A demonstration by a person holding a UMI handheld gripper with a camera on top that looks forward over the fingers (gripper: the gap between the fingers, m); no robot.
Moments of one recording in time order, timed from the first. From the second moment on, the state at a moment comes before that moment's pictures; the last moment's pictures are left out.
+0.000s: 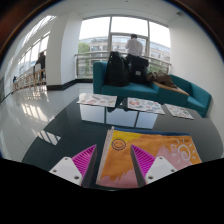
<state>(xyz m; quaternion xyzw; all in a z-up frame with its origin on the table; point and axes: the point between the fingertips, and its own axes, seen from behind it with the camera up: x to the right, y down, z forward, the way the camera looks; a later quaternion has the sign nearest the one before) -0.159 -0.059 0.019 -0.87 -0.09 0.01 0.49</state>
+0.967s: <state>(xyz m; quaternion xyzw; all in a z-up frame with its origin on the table) 0.036 -0.022 0.081 -0.87 0.02 -0.03 0.50</state>
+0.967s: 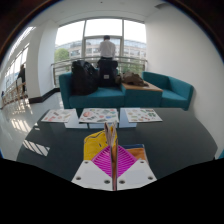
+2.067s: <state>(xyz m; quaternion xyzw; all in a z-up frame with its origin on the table) -0.023 -0.180 0.176 -0.84 -0.02 0.04 0.55</state>
